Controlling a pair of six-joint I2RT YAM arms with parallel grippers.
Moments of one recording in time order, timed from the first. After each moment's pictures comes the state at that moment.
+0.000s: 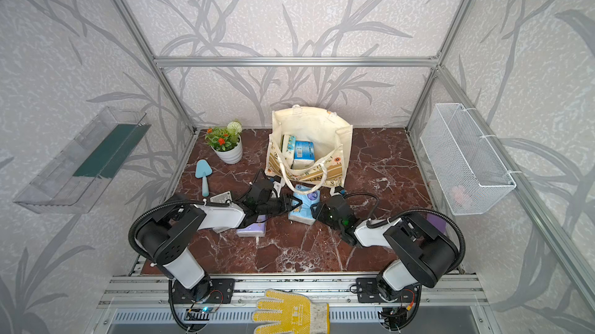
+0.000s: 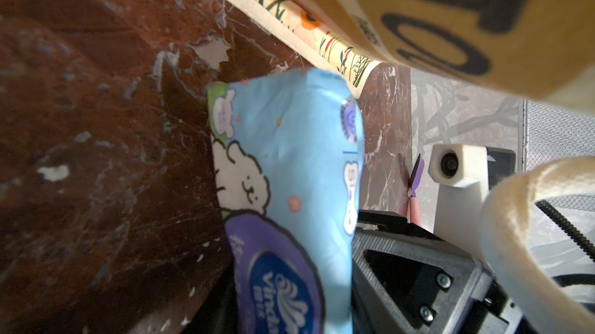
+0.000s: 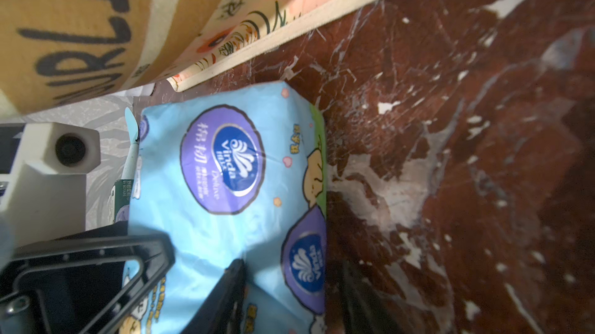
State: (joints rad) left arm -0.64 1.70 0.65 0.43 0.42 -0.96; right arm 0.68 1.50 0.38 0.49 -0.05 1.05
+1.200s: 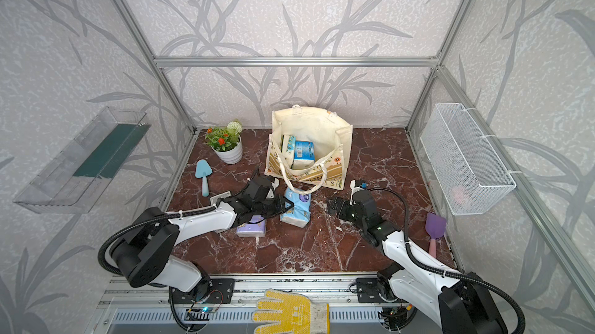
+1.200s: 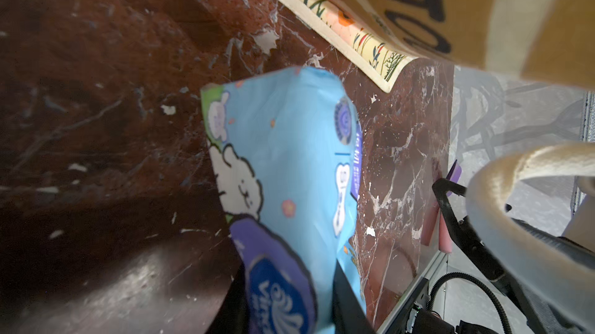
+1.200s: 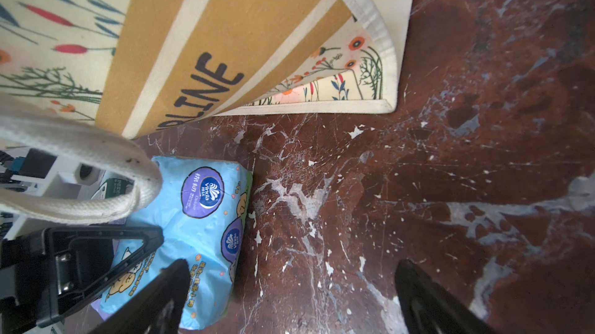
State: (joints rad) left arm -0.65 1.49 0.70 0.02 0.28 -0.93; right arm 0.46 0.98 0.38 -0.01 -0.10 0.72
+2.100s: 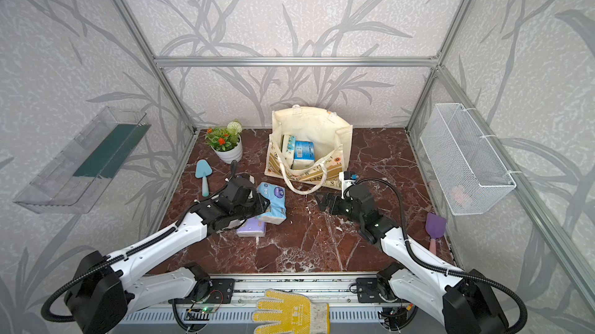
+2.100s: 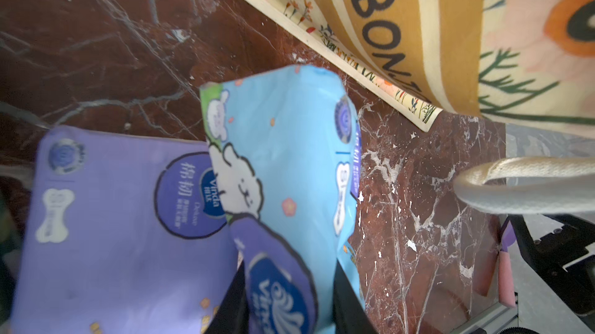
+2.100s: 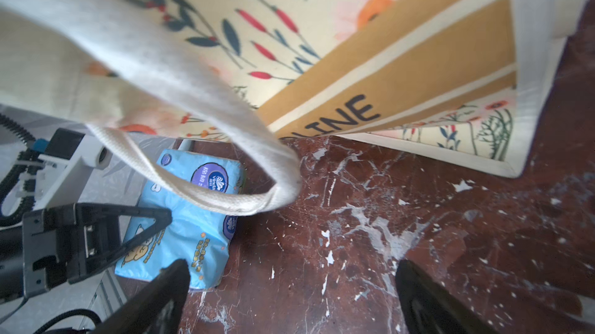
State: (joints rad) left arm -0.60 1.12 0.73 -0.42 0.00 -0.86; right arm 0.55 1.00 0.48 0.10 -0.19 0.63
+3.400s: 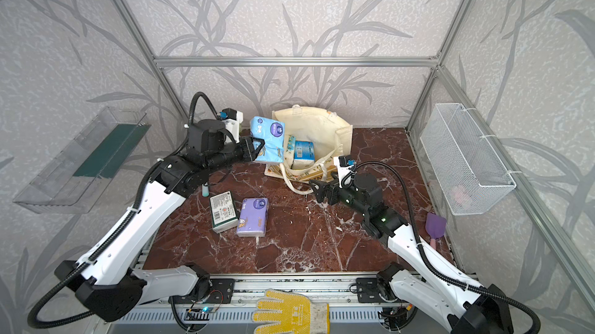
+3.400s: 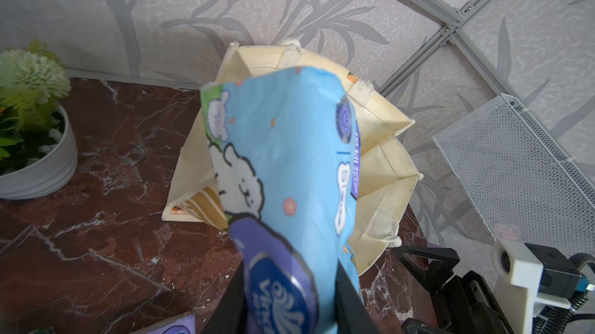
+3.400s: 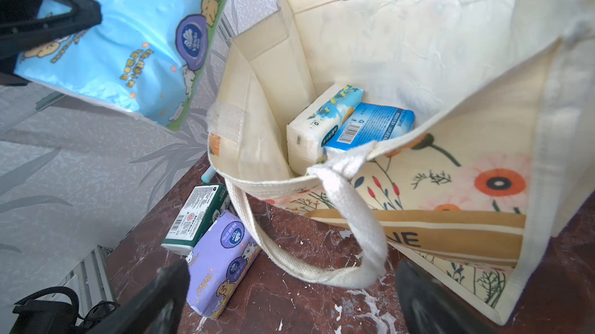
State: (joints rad) left arm -0.51 1.32 1.55 -0.66 0.08 -0.49; right arm 0.56 0.94 0.68 0.02 -0.19 0.36
